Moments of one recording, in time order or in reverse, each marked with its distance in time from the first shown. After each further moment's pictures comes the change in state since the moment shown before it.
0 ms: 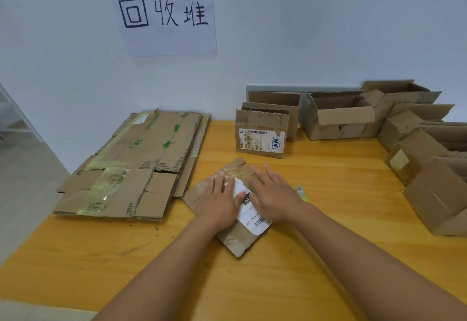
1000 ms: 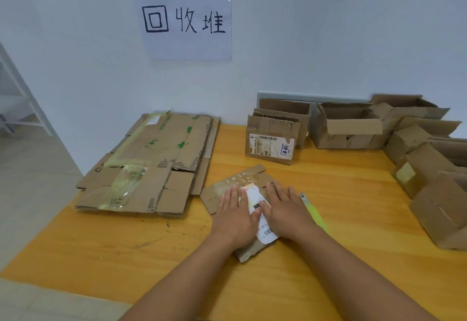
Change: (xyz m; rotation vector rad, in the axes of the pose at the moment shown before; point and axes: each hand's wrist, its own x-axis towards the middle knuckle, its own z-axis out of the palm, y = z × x) left_hand -0.035 0.020 0.009 -0.056 -0.046 0.001; right_hand -0.010 -0.003 0.030 0.081 -0.025 0.248
